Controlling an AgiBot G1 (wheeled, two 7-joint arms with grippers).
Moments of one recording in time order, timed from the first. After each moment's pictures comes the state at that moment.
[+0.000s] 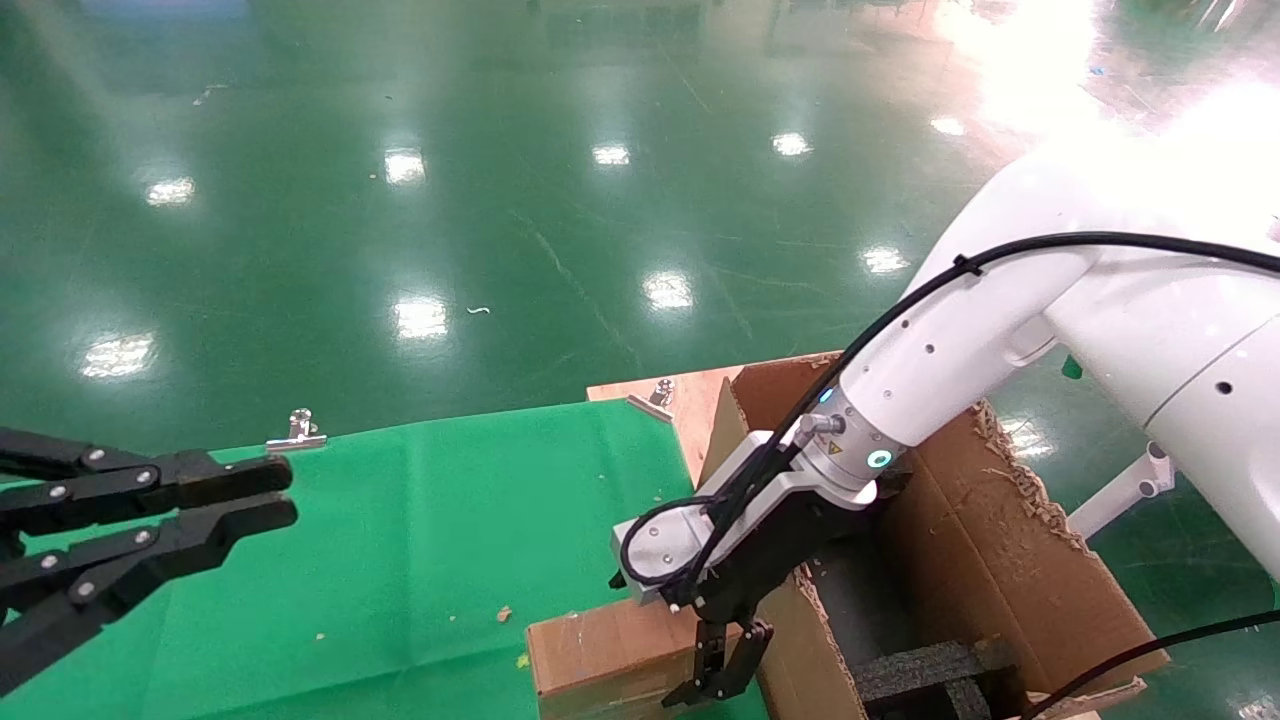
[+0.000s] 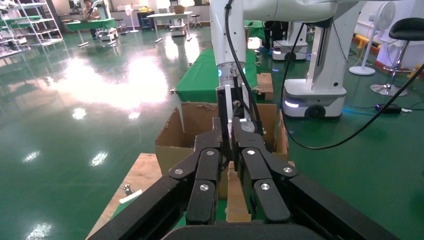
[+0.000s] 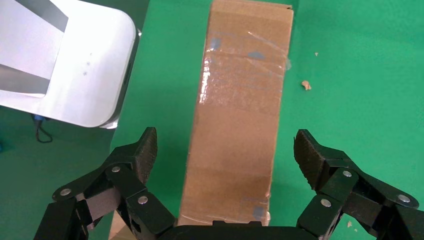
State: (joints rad) left arm -1.09 0.59 0.33 -1.27 0.69 1.47 -0.16; right arm 1.73 -0.97 -1.21 0.88 -1.36 -1.58 0.02
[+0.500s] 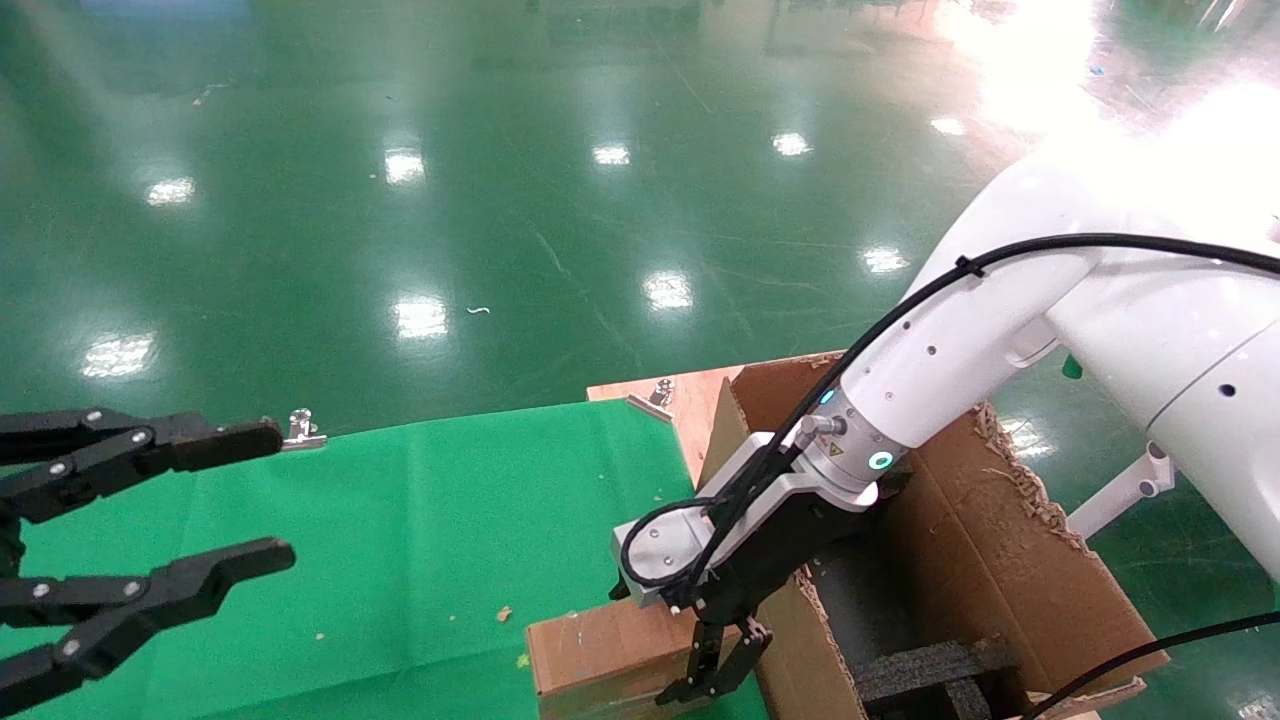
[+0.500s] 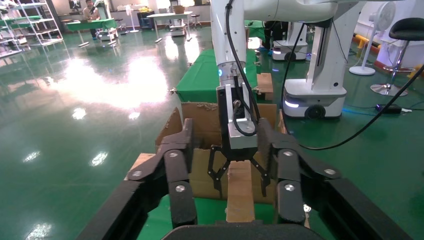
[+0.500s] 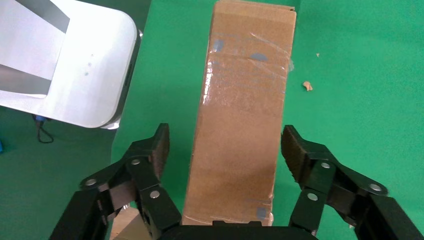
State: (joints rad) left arm -1.09 0.59 0.33 -1.27 0.69 1.47 -0.16; right arm 1.73 -0.97 -1.22 0.88 -1.36 -1.57 0.01
